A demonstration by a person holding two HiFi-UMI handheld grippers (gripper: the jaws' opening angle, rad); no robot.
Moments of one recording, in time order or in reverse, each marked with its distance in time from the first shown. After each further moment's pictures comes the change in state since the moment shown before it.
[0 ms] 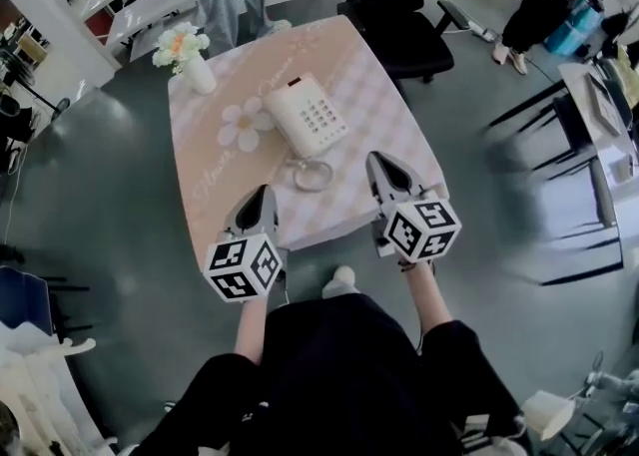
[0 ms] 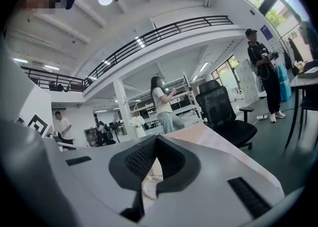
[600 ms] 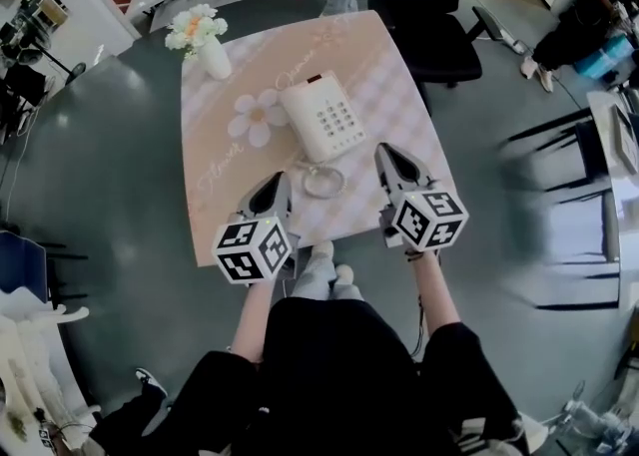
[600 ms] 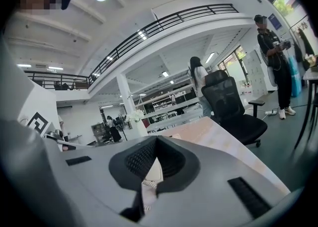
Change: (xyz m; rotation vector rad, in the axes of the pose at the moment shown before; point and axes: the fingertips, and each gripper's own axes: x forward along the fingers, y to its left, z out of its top) left arm 0.057 0.010 -0.009 -0.080 0.041 0.029; right arm 0.065 -0.035 -0.014 0.009 0.082 0.080
